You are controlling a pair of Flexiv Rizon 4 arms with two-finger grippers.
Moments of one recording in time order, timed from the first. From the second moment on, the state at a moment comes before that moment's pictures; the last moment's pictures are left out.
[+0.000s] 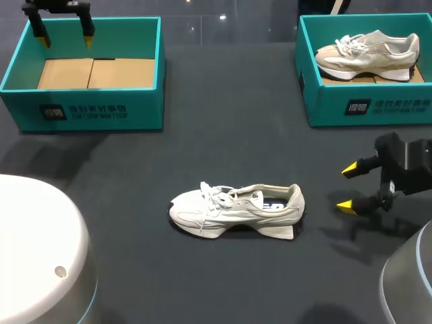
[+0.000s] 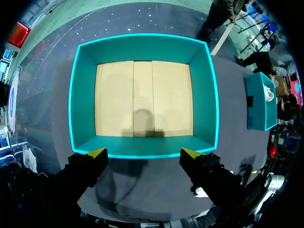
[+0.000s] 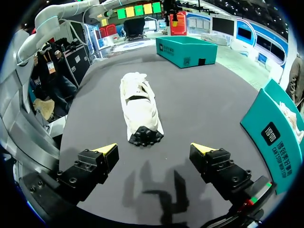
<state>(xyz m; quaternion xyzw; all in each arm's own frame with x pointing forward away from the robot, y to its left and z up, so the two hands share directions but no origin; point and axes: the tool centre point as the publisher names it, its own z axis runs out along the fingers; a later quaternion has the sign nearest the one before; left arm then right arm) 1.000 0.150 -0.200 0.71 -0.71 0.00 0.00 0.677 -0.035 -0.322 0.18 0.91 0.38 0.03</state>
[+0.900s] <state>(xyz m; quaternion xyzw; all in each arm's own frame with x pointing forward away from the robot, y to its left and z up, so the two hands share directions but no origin) 1.000 0.150 -0.200 0.71 -0.71 0.00 0.00 0.676 -0.018 -0.363 0.10 0.87 0.48 0.04</state>
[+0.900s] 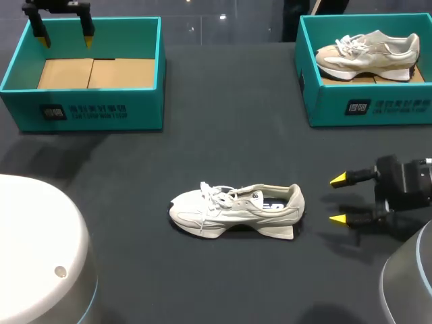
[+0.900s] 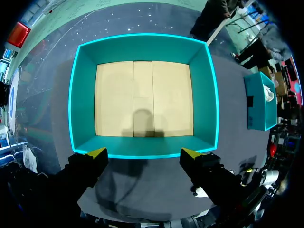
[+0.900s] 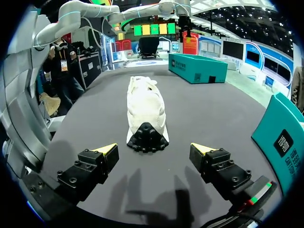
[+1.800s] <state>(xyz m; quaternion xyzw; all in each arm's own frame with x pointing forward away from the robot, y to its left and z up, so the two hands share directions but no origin) 1.000 0.150 -0.200 0.71 -0.71 0.00 0.00 0.675 -0.023 -0.404 0.10 0.85 0.52 0.02</state>
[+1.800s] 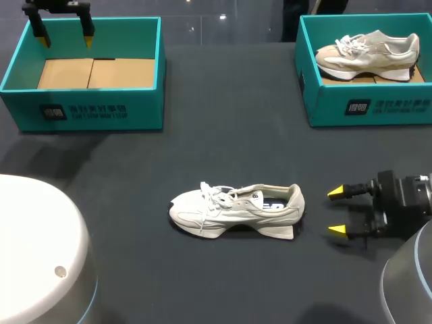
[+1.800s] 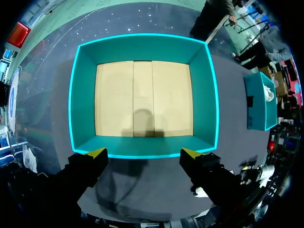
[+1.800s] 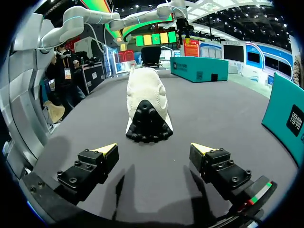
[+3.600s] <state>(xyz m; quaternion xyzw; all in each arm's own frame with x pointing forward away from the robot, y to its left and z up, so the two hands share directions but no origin) 1.000 0.150 -0.200 0.71 -0.71 0.00 0.00 0.674 0.039 -0.407 0.10 0.82 0.56 0.02</state>
